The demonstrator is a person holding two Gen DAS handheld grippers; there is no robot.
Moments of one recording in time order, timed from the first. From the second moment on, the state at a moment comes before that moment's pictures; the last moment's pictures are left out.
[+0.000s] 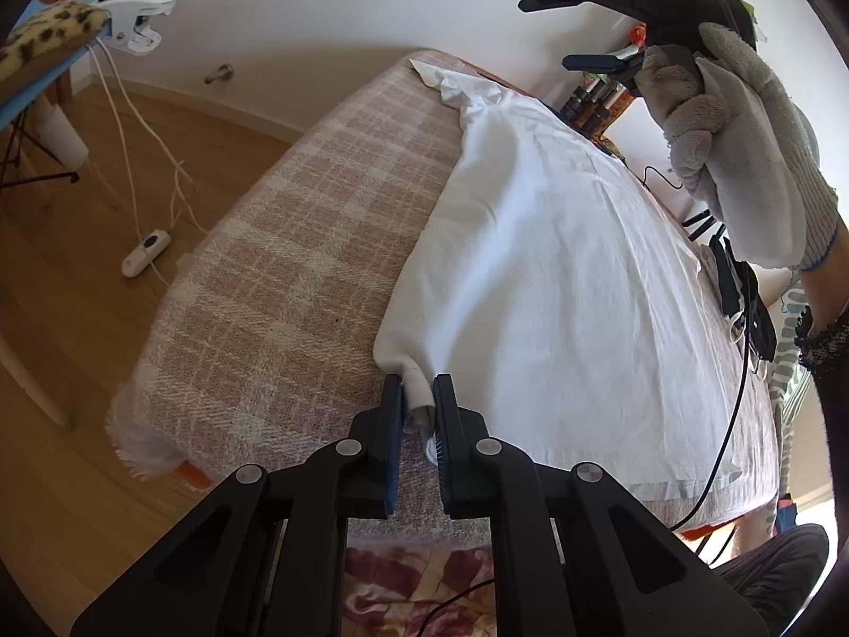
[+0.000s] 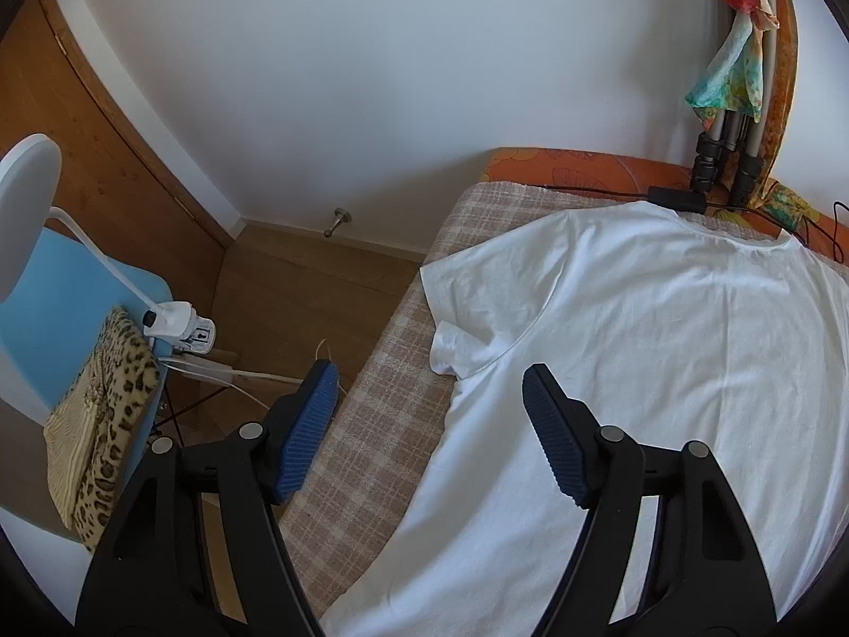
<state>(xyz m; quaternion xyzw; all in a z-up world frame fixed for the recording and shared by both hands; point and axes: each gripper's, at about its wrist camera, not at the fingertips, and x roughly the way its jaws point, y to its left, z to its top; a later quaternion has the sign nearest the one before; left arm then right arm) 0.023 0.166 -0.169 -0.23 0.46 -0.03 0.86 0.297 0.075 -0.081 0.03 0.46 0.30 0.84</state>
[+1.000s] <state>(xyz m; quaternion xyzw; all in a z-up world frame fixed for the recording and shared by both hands) 0.030 0.170 -0.167 -0.21 0.45 -0.01 0.87 0.384 0.181 -0.172 -0.13 0.47 0.27 0.83</state>
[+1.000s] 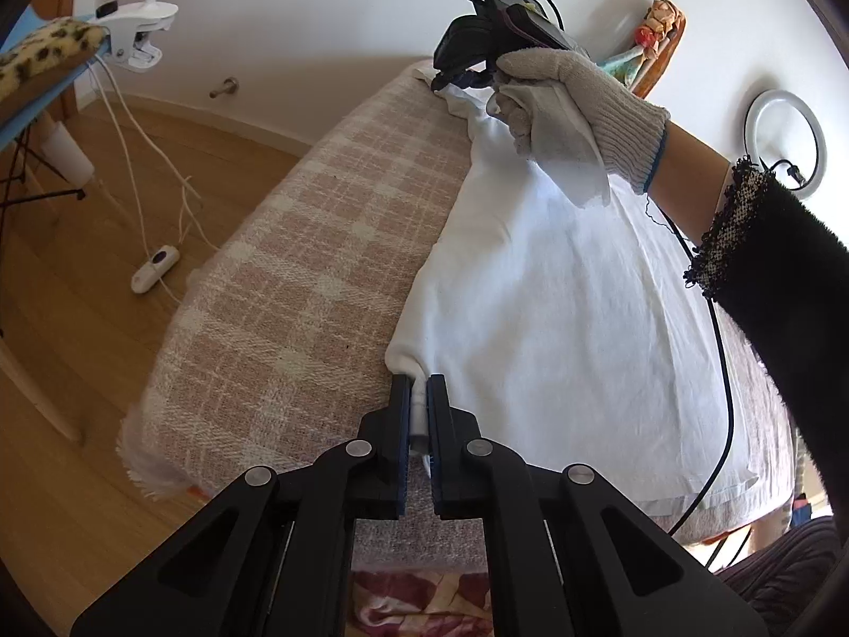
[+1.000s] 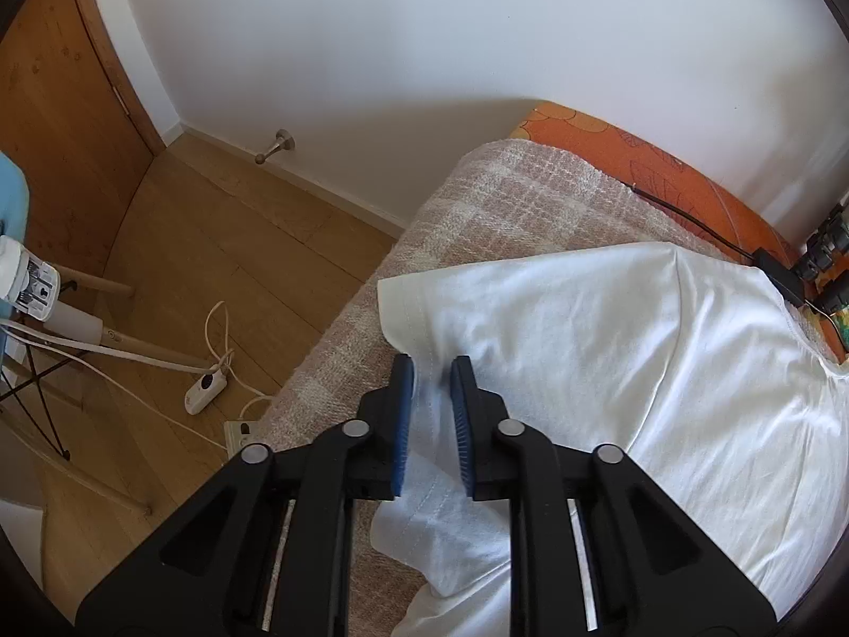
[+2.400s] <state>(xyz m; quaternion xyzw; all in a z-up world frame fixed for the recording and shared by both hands) 0.023 0.015 -0.119 -0.09 0.44 -0.23 0.86 0.385 -0.119 -0.115 0.06 0.45 0.17 0.87</state>
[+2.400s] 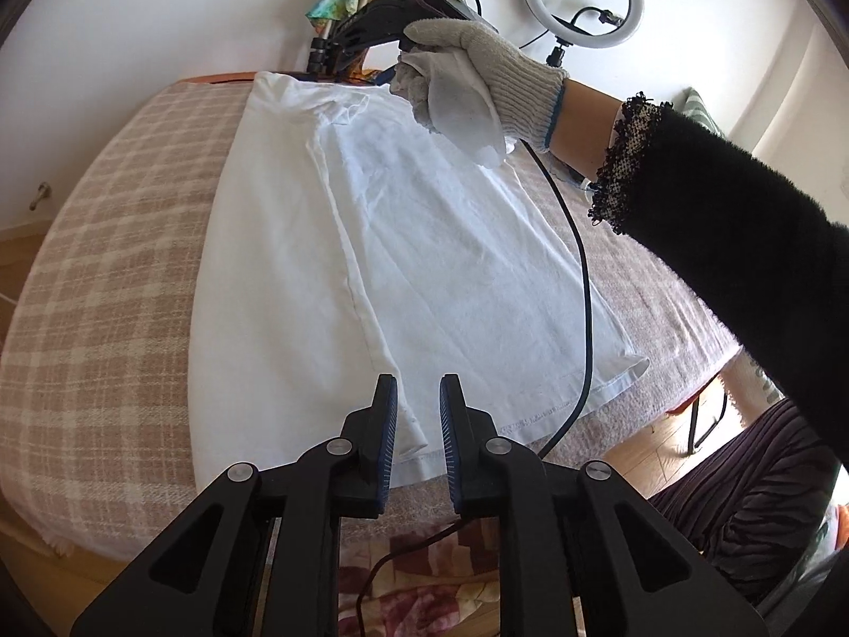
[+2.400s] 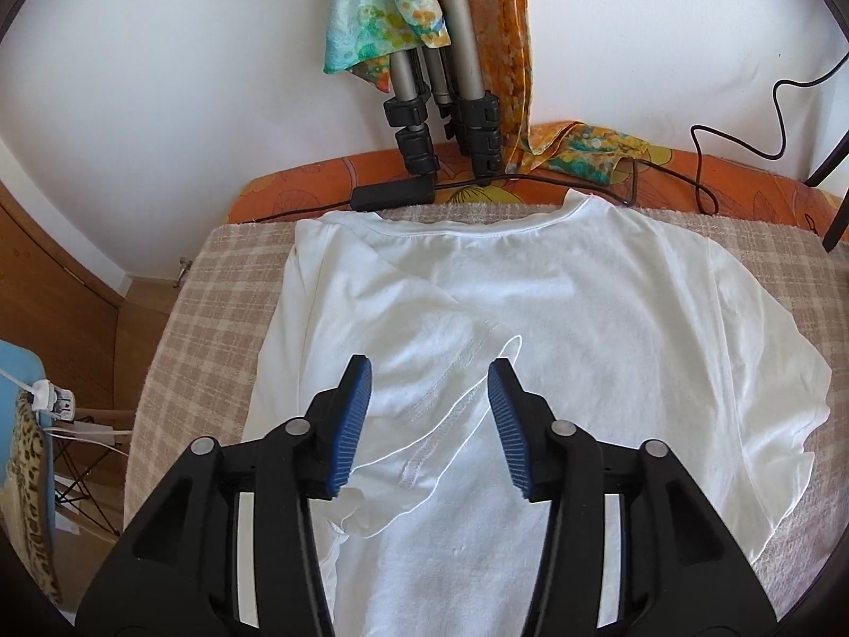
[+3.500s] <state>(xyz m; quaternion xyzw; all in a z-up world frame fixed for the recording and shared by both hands) -0.001 -0.136 -0.085 0.03 0.36 -0.29 0.89 0.297 -0.372 -0.096 0.15 0.41 0.15 0.89</state>
